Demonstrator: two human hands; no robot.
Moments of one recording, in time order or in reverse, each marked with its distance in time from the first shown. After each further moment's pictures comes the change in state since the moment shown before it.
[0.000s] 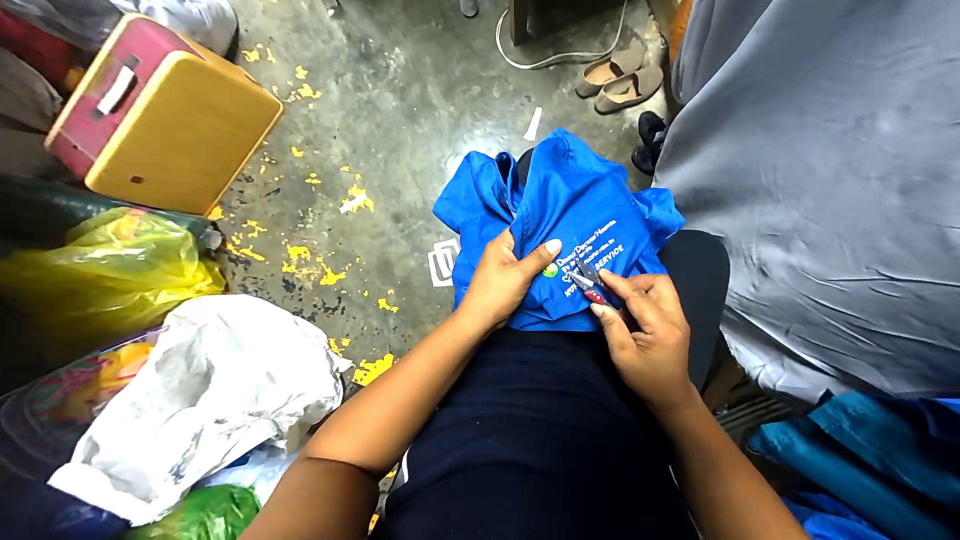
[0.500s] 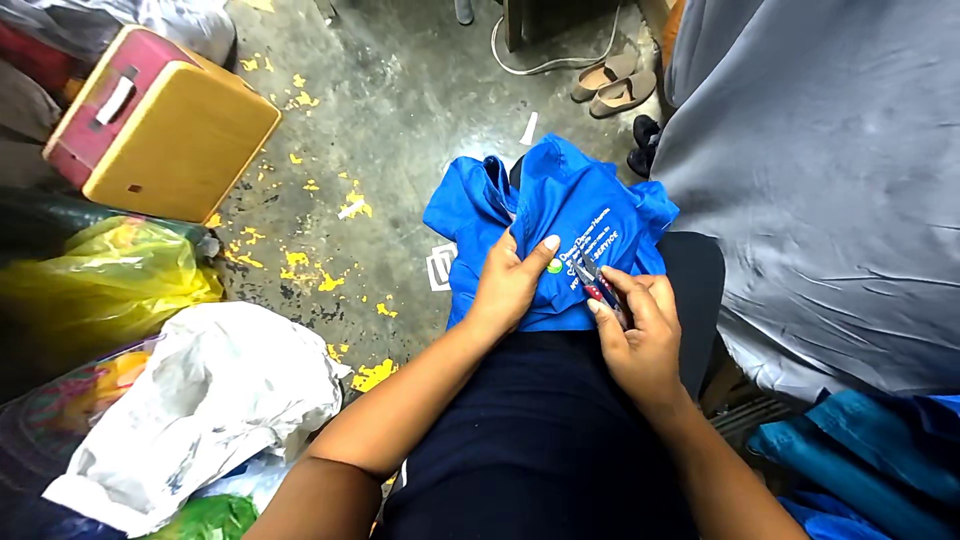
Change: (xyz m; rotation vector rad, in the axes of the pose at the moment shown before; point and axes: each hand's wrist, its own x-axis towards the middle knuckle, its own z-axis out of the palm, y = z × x) left_hand -0.002 0.005 0.014 0.005 0.063 0.018; right_hand 0.001 -0.007 0.007 -0.003 0.068 0.056
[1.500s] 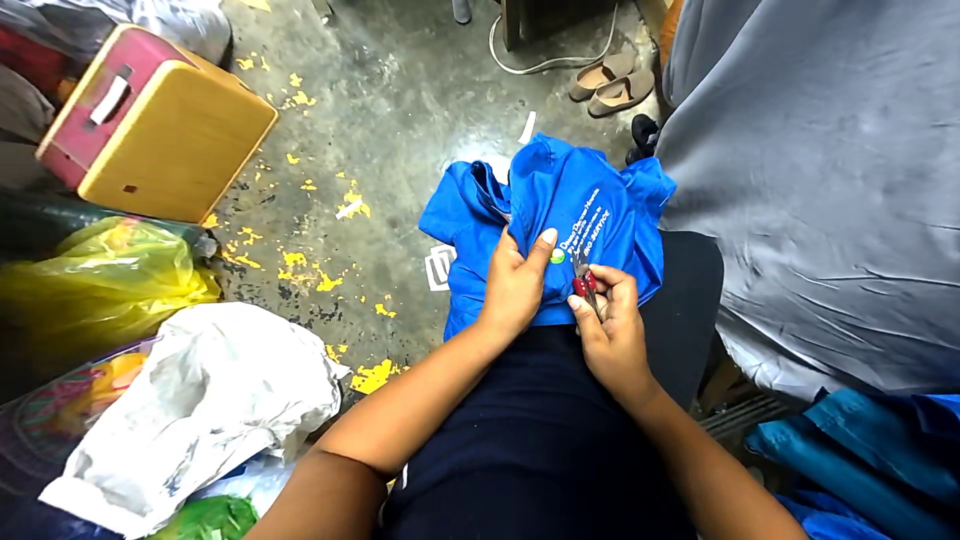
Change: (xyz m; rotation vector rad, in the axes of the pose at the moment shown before) left_hand 0.001 -0.006 0.014 -0.053 0.096 0.079; right_hand -0.003 -0.002 0.023 0.374 -0.122 0.249
